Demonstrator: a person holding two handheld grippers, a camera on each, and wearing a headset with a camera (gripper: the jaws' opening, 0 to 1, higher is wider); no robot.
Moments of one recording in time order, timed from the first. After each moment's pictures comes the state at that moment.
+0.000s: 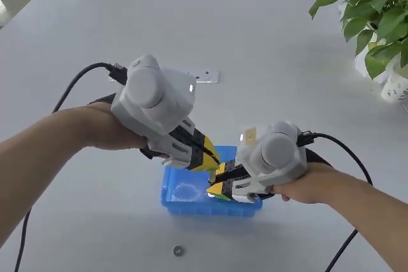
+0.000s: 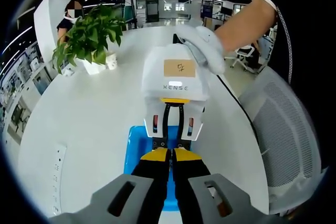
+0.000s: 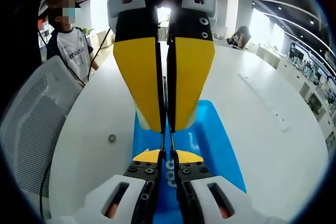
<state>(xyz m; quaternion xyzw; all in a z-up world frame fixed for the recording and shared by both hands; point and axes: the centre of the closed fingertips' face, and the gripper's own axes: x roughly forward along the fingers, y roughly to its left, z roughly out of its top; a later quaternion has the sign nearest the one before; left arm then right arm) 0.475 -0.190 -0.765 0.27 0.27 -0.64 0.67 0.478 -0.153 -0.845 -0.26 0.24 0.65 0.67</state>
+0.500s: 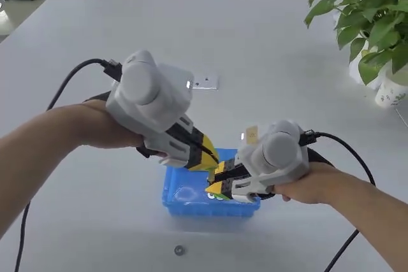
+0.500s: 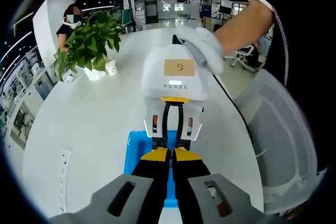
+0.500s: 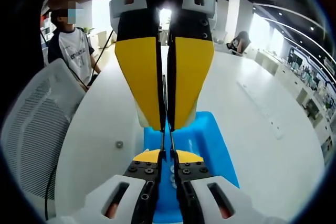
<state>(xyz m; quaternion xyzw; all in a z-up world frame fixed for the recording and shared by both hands) 0.461 -0.188 -0.742 0.28 0.26 -0.64 0.67 0.467 -0.151 -0.822 -0.27 0.23 0.65 0.67</state>
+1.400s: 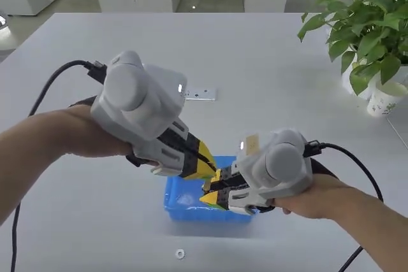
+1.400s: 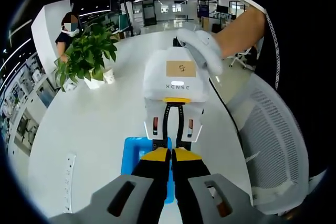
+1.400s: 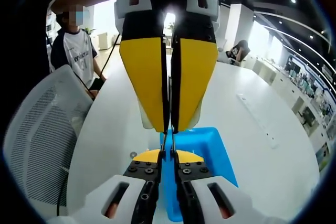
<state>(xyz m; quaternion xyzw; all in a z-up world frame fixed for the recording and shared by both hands) 0.432 -0.187 -0.712 0.29 0.24 -0.64 0.67 0.437 -0.146 -0.789 -0.27 0.20 0.65 0.68</state>
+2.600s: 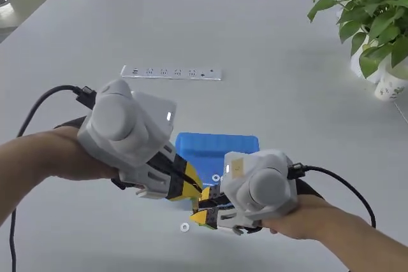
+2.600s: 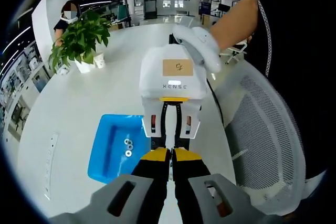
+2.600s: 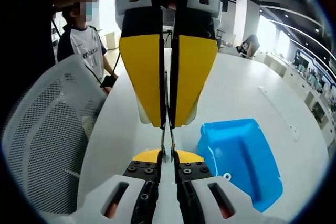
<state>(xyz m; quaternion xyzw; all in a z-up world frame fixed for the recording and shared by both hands) 0.383 -0.162 -0.758 0.28 0.29 -0.64 0.66 0.383 -0.124 -0.836 -0.26 0.22 0.67 0.66</state>
